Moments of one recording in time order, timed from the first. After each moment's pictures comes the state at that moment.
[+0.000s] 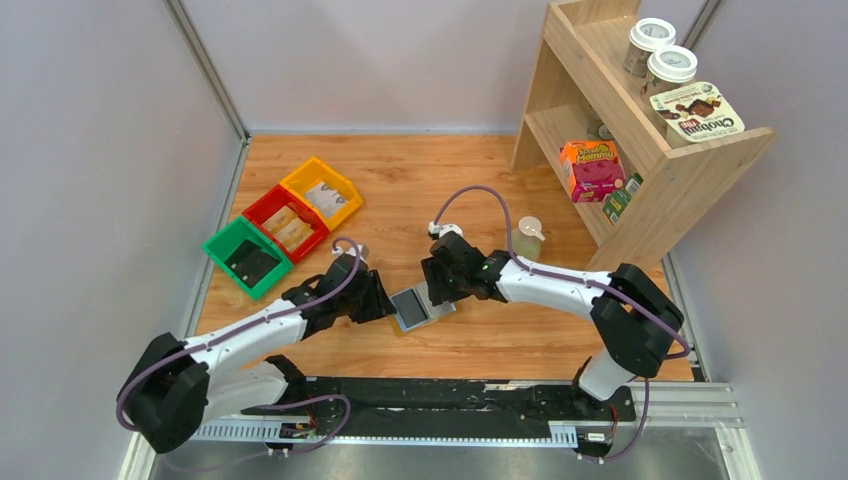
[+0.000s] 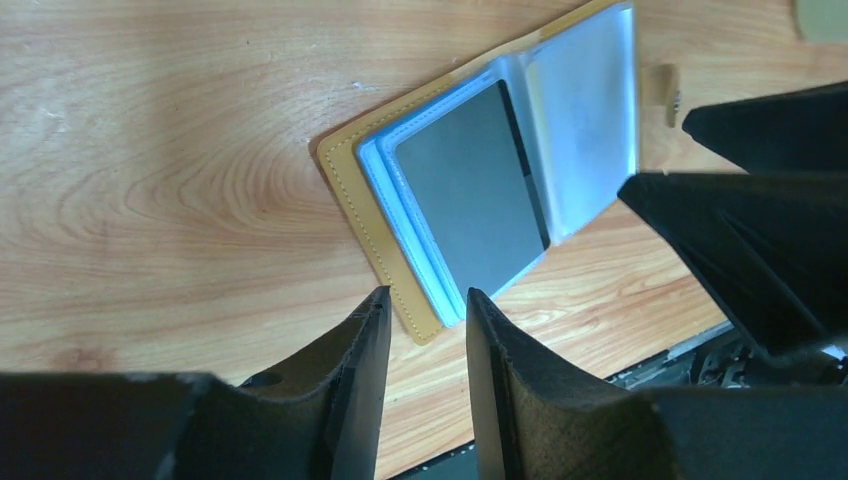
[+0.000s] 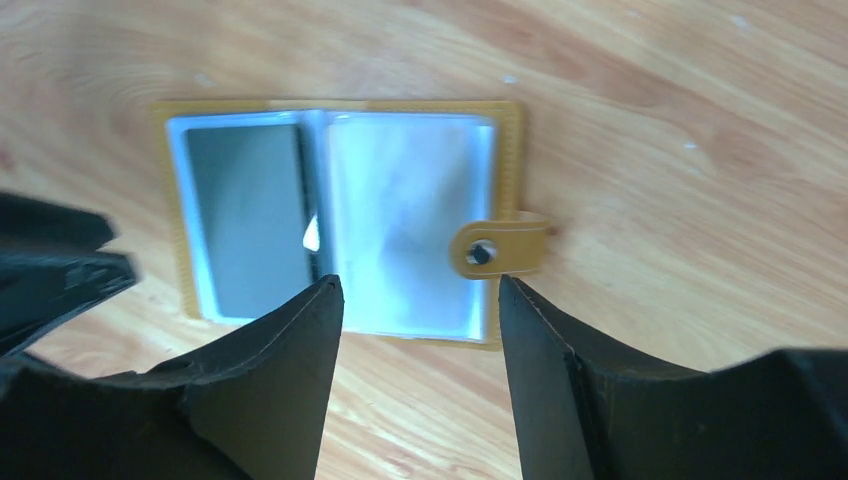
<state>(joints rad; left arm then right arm) -0.69 1.10 0.46 -0.24 0.06 -0.88 0.92 1.60 0.97 -0.32 0.09 0.51</state>
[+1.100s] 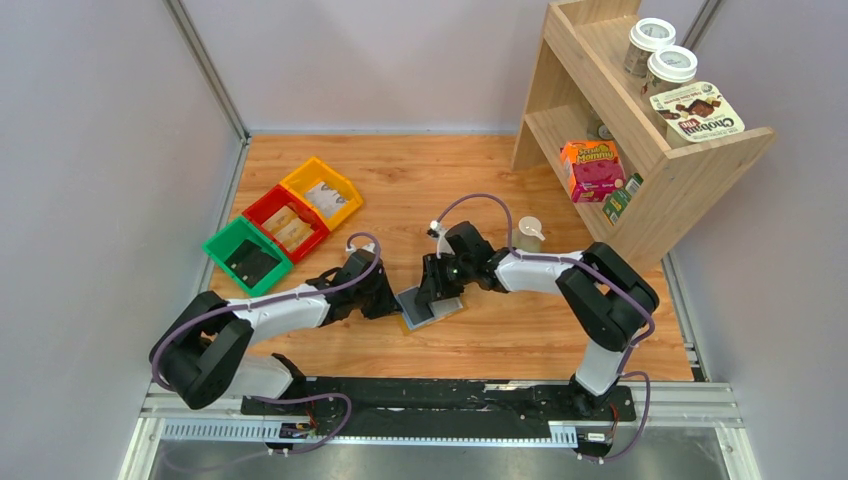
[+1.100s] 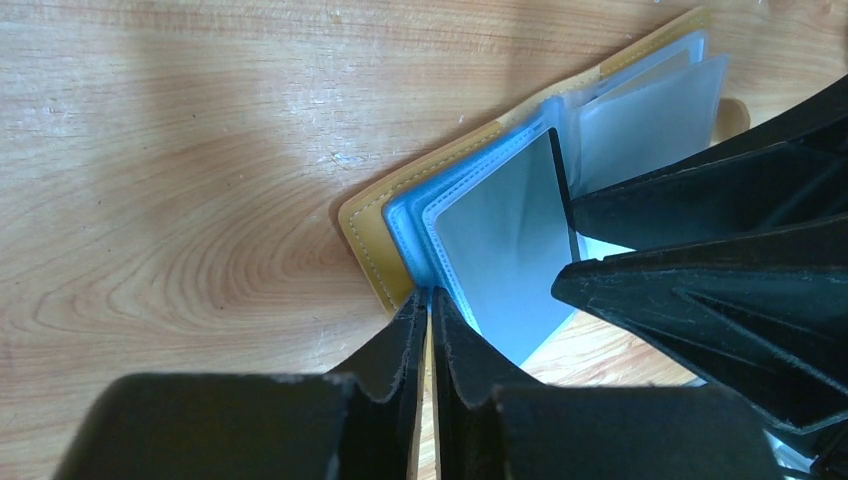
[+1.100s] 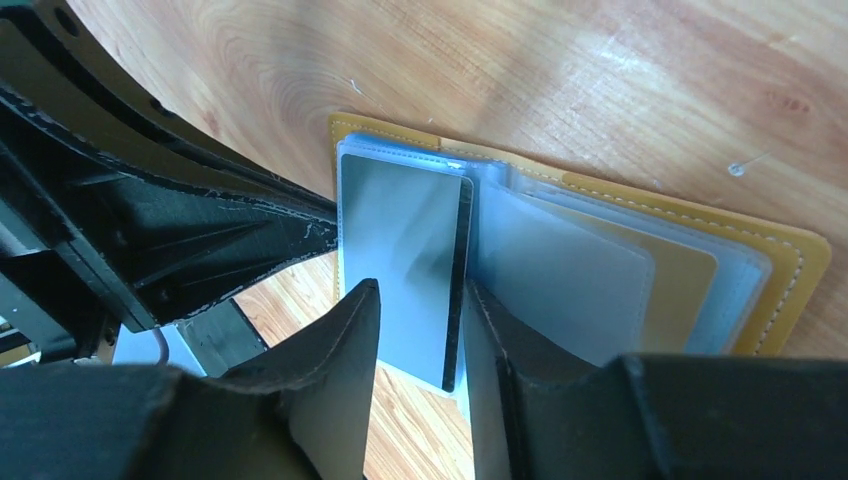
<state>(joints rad) -0.69 1.33 0.50 -0.07 0.07 -0.91 0.76 1.76 0.90 0.02 -0.46 0.58</state>
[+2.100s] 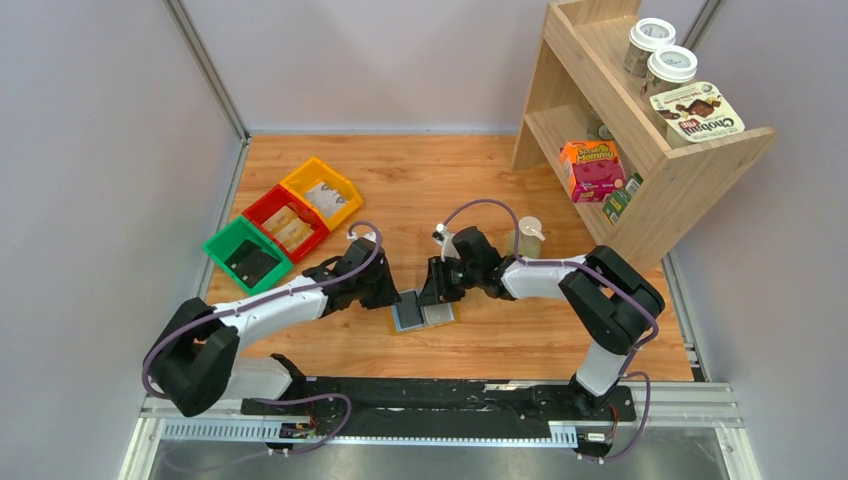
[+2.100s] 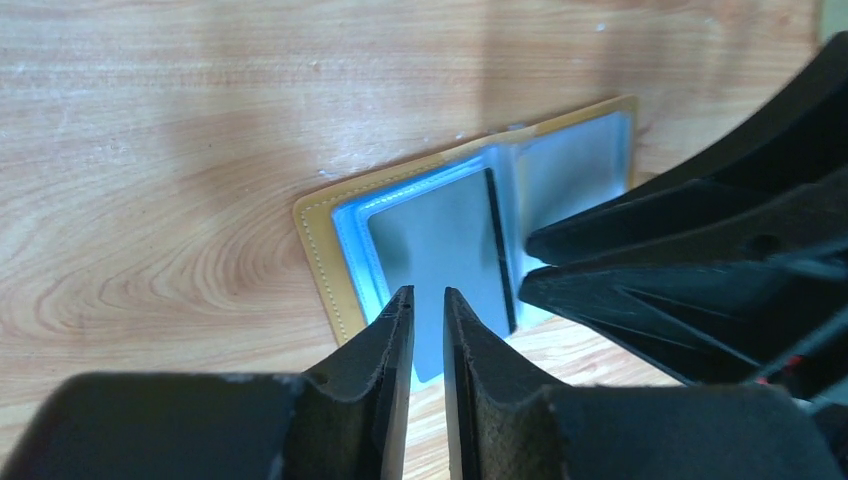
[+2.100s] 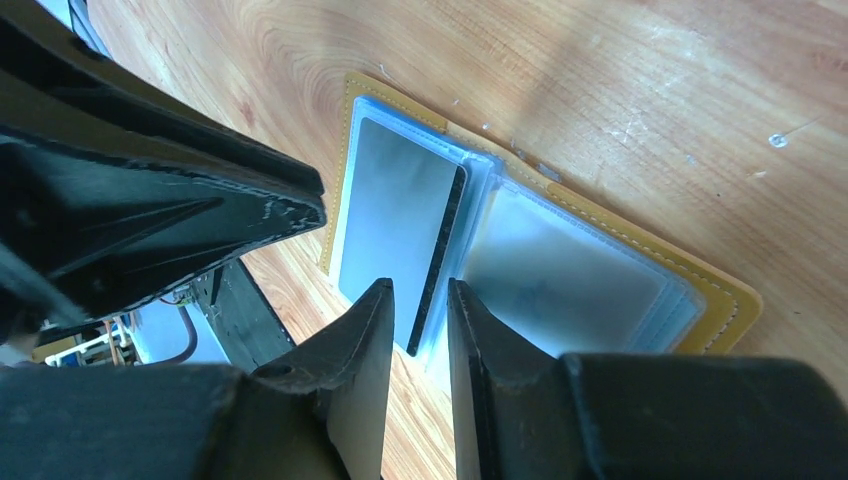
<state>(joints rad) -0.69 1.26 0.61 -0.24 0.02 -0.83 0.75 1.73 0.80 0.18 -0.51 0.64</state>
